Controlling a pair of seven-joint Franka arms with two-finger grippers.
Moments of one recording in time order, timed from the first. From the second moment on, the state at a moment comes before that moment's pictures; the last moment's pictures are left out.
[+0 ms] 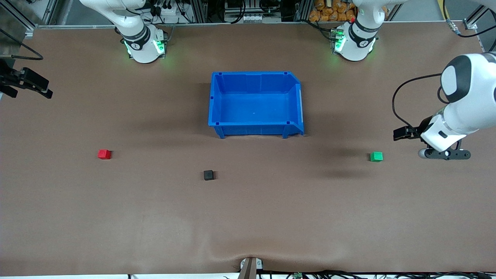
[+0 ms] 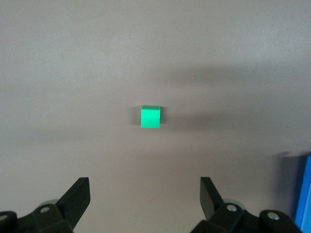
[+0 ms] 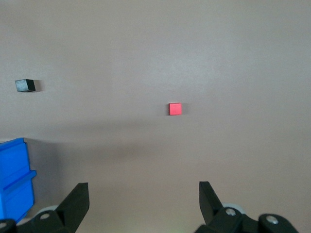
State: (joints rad) left arm 0.13 0.18 -0.13 -1.89 0.05 2.01 0.03; right arm -0.03 -0.08 -0.03 -1.62 -0.01 1.54 -0.03
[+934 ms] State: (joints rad) left arm 0.14 0.37 -0.13 -1.89 0.05 2.20 0.09; right arm -0.04 -0.01 -0.03 -1.62 -0.01 1.55 -0.03
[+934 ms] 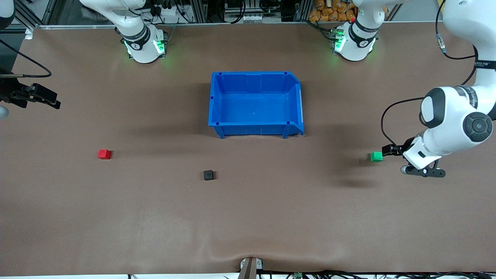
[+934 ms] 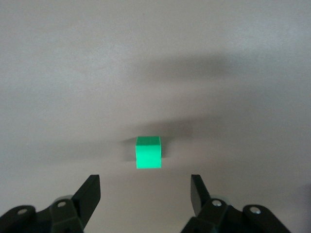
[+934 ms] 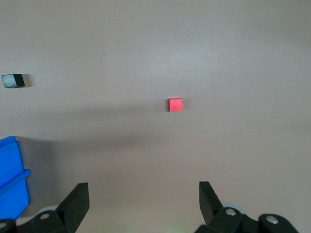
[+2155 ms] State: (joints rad) left arm 0.16 0.55 -0.13 -1.89 0.05 2.36 0.09; right arm -0.06 0.06 -0.04 -1.62 -0.01 1.57 -0.03
